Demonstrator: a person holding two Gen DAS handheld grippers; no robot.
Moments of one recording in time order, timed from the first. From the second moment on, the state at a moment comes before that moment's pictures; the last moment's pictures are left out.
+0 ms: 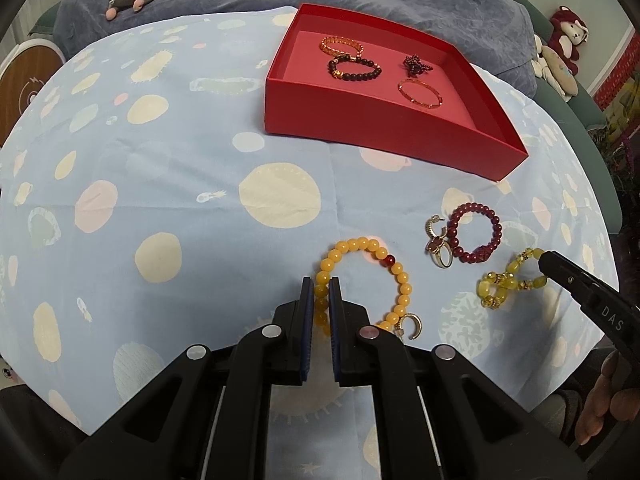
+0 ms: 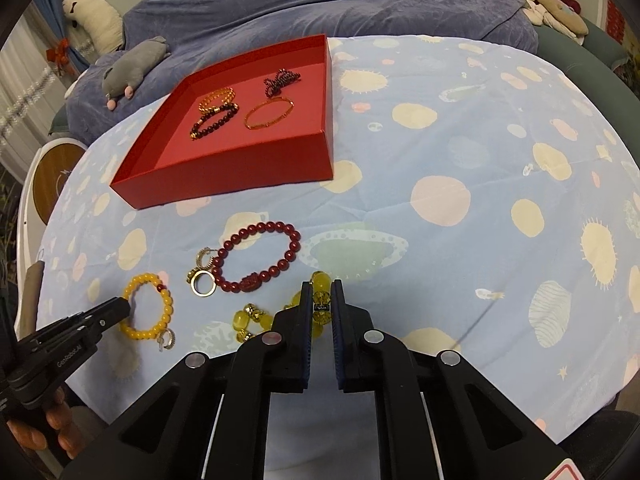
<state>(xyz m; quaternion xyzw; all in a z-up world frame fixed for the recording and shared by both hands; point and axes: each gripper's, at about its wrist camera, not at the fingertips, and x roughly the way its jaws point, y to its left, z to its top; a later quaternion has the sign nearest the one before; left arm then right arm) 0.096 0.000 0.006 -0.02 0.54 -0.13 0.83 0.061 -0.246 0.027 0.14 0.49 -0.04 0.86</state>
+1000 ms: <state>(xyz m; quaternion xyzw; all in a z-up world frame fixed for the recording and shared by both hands) 0.170 -0.048 0.138 -0.05 0.44 -0.25 0.86 0.139 -0.229 0.139 0.12 0.41 0.04 0.90</state>
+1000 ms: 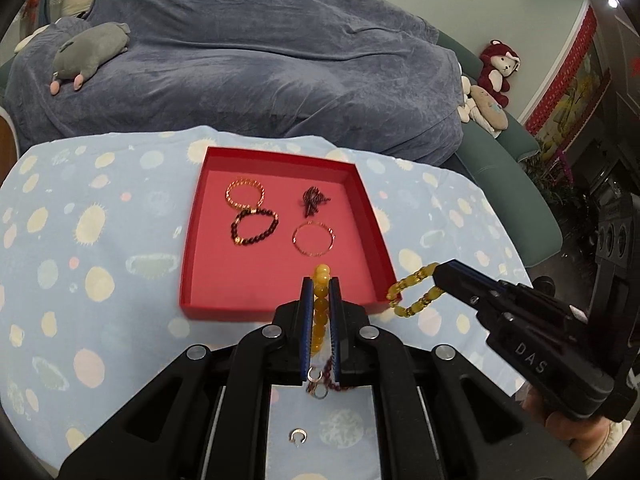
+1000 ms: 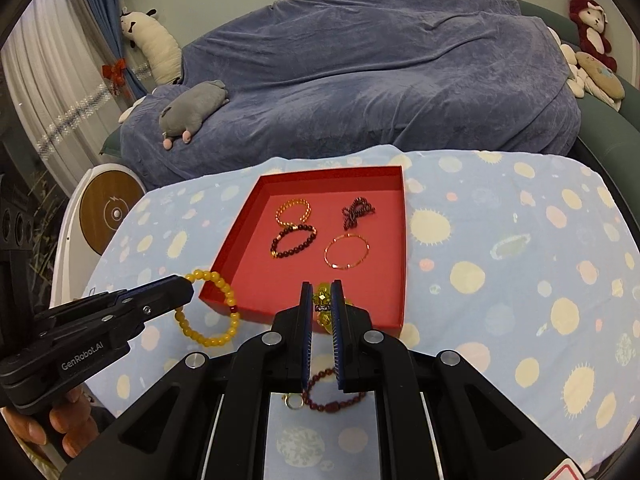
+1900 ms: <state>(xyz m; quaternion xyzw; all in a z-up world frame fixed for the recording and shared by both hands) 0.252 -0.042 0.005 0.04 0.51 -0.14 0.85 0.223 -0.231 0.018 0.11 0.51 0.01 0.86</state>
